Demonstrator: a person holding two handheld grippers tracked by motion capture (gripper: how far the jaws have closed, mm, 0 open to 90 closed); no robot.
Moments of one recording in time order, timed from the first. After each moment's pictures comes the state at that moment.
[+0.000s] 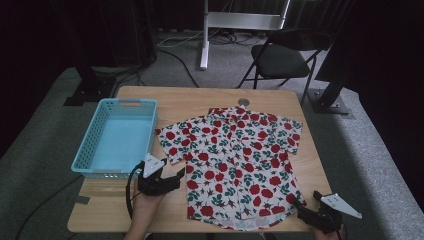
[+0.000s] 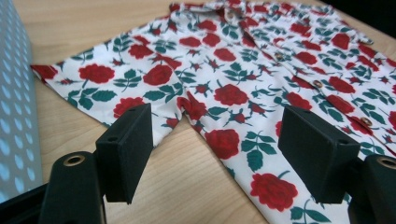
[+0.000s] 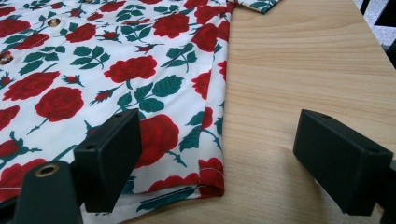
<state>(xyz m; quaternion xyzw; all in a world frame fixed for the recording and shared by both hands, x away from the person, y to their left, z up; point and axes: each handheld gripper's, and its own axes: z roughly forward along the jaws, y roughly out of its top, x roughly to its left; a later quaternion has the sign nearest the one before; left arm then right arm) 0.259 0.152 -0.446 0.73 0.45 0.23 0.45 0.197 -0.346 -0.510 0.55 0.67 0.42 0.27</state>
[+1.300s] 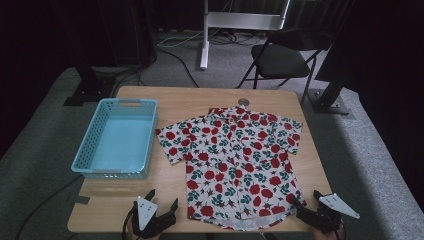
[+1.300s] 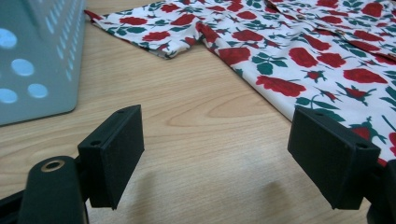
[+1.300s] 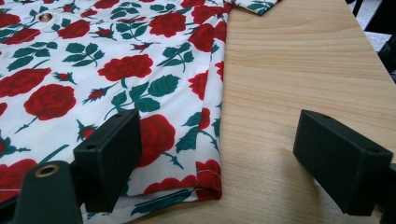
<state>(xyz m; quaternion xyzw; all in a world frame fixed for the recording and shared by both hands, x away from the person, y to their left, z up) 0.180 0.159 -0.509 0.69 0.48 0.31 0.45 0.198 -0.343 -0.511 0.55 0.67 0.41 0.29</state>
